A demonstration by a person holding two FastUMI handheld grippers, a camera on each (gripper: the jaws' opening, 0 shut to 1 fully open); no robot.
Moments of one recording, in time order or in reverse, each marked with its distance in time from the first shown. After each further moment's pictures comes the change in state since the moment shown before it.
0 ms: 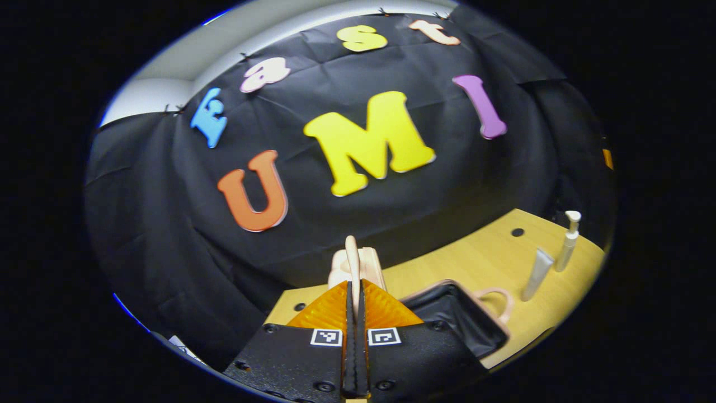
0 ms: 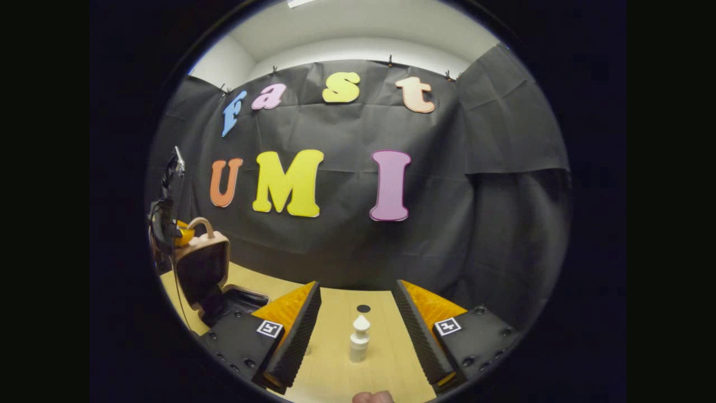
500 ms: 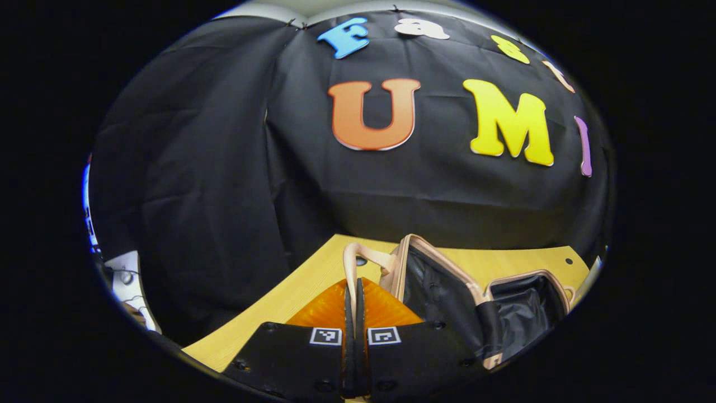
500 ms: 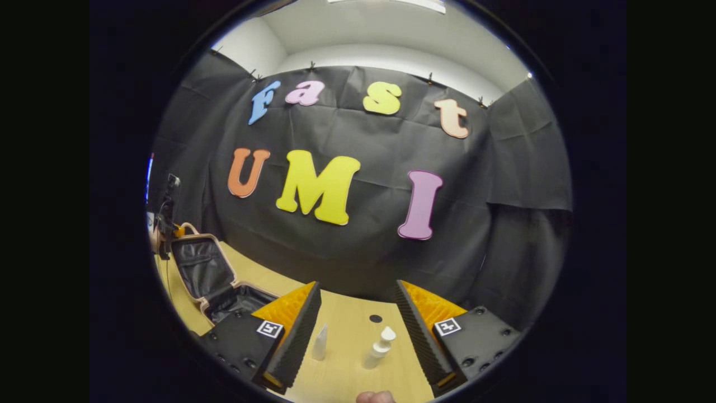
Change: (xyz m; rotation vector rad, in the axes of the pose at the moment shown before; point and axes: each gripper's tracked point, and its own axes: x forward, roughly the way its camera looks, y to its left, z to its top) left arm 0.074 0.150 -0.217 -0.466 0.192 0.096; right arm -0.010 0.082 0.015 -0.165 -0.020 0.050
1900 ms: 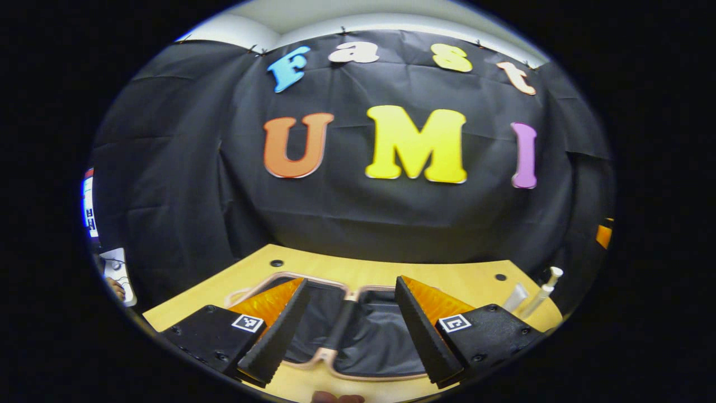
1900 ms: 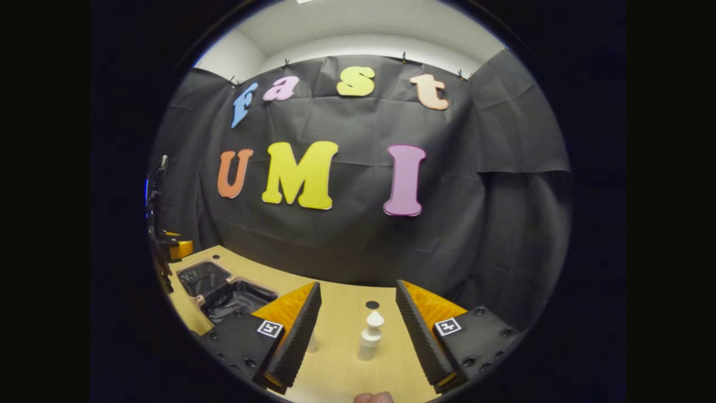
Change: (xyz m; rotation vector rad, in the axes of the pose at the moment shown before) left arm -0.177 -0.276 0.024 0.055 -0.136 -0.185; right arm 0.012 -0.084 -0.061 0.148 0.051 -0.026
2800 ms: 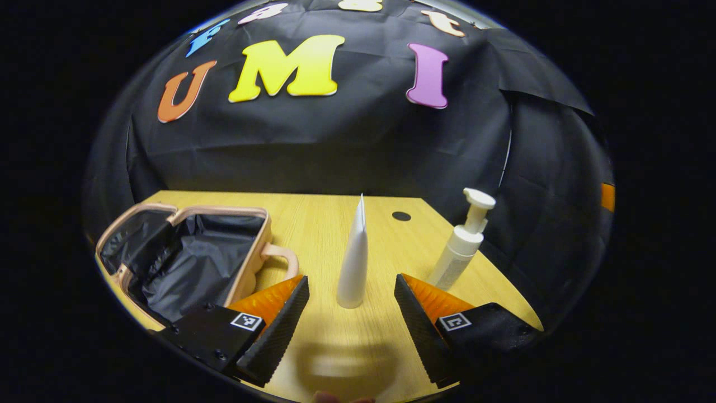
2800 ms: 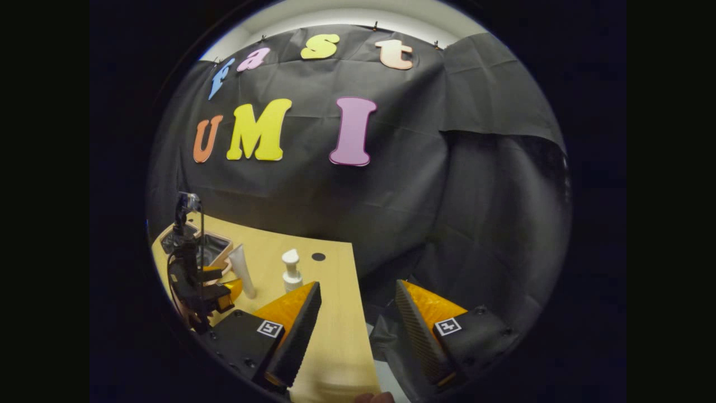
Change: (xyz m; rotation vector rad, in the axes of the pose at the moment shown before) left arm 0.047 -0.269 -0.181 -0.020 0.295 -0.273; right arm -0.032 -0.141 -0.088 -0.025 0.214 -0.147
